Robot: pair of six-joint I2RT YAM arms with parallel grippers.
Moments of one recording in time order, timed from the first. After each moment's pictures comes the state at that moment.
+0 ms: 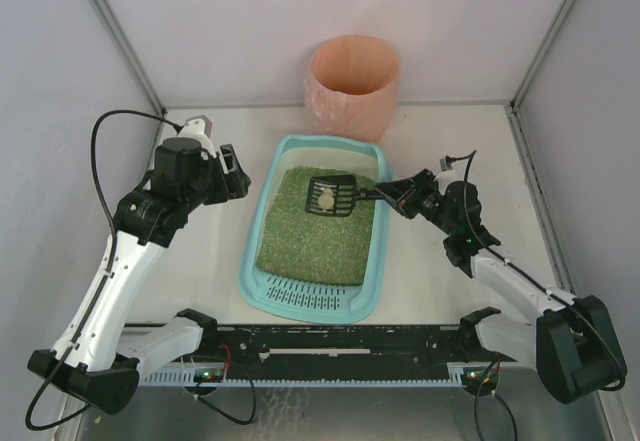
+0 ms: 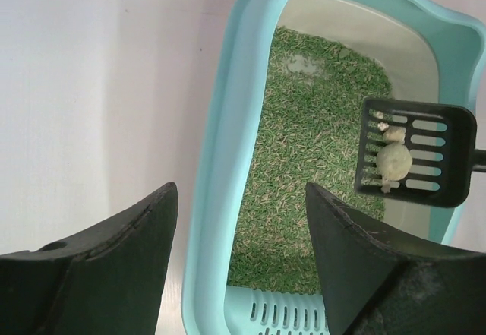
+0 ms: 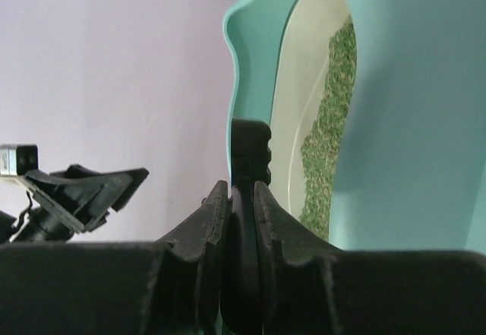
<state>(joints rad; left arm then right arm) -0.36 1.01 1.27 -0.85 -0.12 -0.43 0.34 1.07 0.48 0.44 -0.34 1.27</state>
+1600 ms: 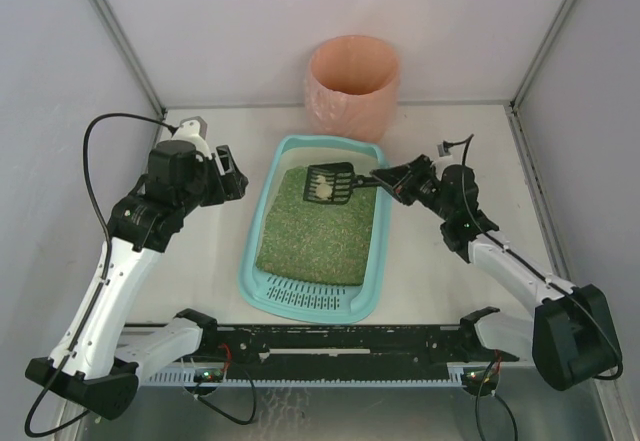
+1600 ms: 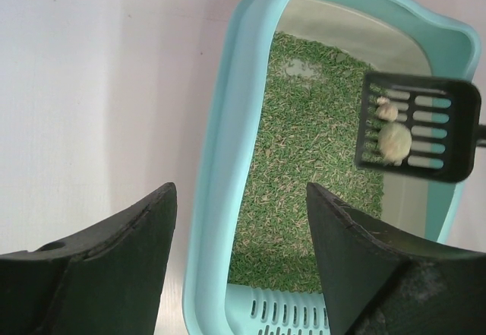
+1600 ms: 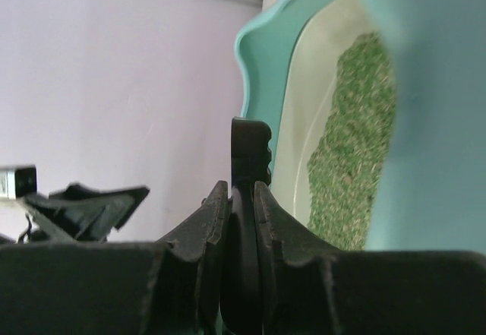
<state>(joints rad) -0.36 0.98 1.27 -0.86 -0.12 -0.42 0.37 1.16 0.64 0.35 -0.36 1.22</state>
